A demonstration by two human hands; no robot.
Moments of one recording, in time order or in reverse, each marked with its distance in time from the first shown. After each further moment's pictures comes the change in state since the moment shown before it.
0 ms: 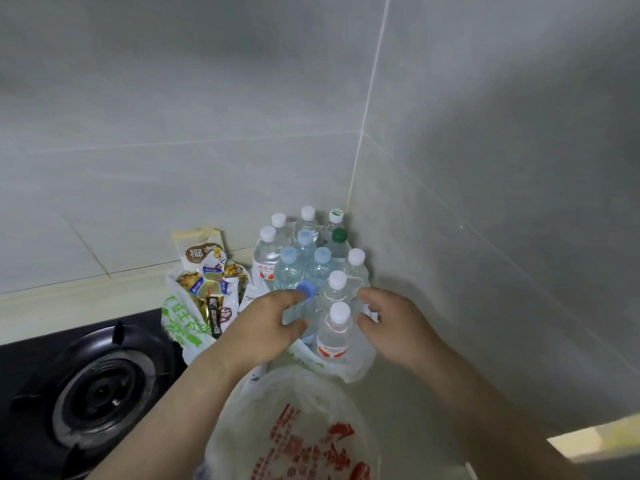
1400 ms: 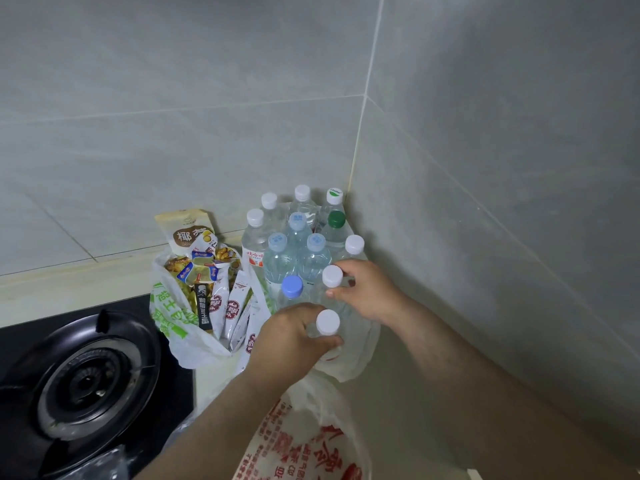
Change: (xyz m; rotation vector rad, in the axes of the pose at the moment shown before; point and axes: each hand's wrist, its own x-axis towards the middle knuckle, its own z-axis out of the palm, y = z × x) left_hand 0.018 0.014 0.080 -0.155 0.168 -0.097; right_hand 0.102 0.043 0.036 0.190 -0.183 -0.124
